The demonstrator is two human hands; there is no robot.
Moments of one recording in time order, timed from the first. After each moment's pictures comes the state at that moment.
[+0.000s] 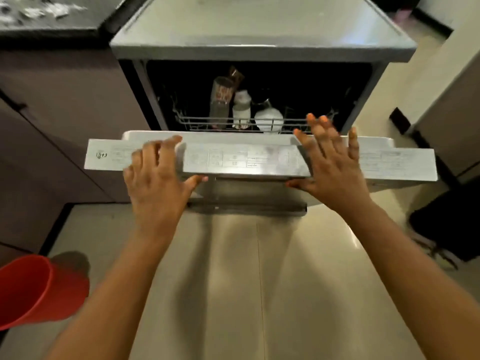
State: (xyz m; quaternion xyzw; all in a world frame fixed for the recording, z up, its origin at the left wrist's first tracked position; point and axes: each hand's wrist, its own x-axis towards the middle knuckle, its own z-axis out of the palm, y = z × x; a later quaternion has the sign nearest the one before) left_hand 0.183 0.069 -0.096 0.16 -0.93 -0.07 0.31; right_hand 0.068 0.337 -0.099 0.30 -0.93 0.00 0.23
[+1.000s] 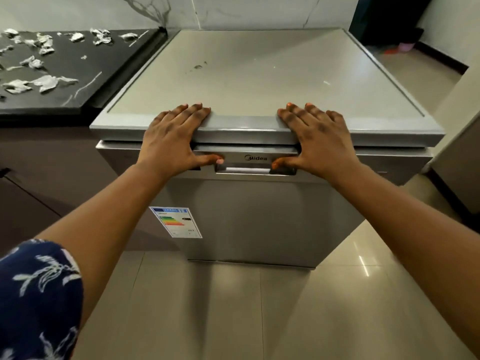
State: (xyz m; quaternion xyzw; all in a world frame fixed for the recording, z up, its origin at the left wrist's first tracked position) left_hand -0.059 -0.012 -0.018 -0.02 -0.98 0.02 0.21; right_hand -0.142 0.265 -0.009 0.33 -0.93 -0.01 0.18
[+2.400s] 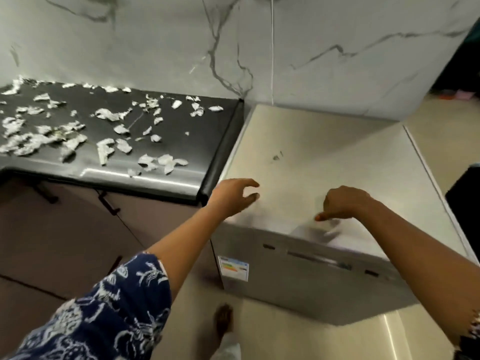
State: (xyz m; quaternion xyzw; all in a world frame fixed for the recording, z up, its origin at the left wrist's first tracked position) left_hand -0.083 -0.098 0.090 0.08 -0.98 -0.18 0.05; right_hand -0.198 0.142 0.131 0.26 -0.93 -0.14 -0.22
